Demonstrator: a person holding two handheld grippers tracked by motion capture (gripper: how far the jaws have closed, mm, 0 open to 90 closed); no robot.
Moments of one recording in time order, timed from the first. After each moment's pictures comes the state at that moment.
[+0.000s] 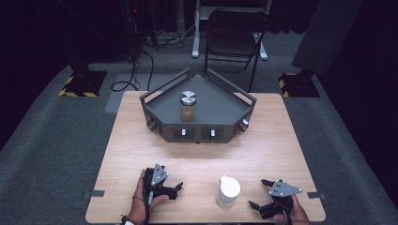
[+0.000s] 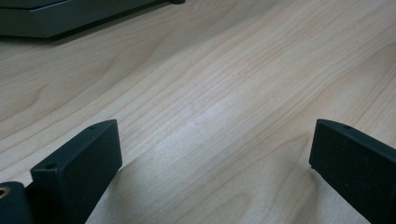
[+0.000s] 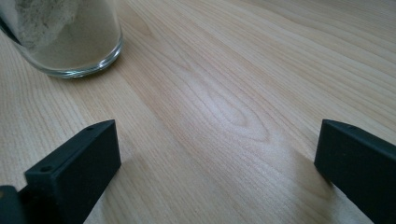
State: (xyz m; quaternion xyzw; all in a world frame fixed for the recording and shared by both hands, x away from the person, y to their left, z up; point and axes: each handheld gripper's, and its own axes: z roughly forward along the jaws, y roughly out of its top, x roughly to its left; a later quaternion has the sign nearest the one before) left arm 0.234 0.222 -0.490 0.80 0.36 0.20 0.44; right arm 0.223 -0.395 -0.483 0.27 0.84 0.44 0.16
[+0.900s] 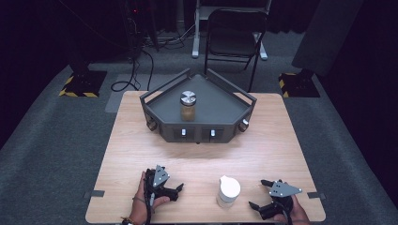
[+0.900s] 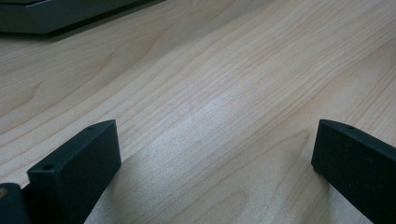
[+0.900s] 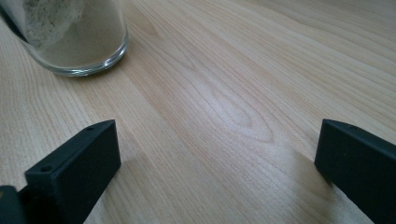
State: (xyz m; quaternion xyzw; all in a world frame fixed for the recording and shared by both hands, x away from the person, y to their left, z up) left arm 0.232 0.217 -0.491 0.80 0.37 0.21 0.43; right arm 0.225 -0.396 -0.483 0.27 0.84 0.44 0.15
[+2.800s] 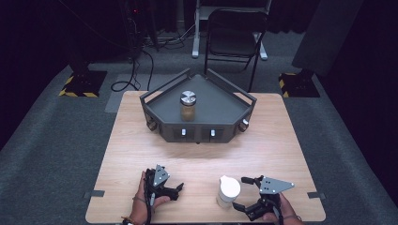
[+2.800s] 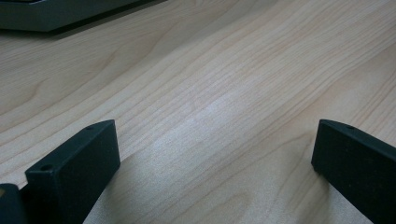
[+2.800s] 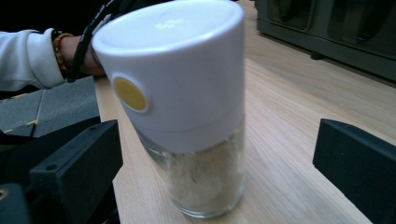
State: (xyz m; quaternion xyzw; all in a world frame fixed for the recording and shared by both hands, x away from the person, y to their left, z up) left arm 0.232 0.216 -0.491 0.79 0.38 0.21 0.43; right arm 0.242 -0.363 -0.461 0.21 0.81 0.55 0.07
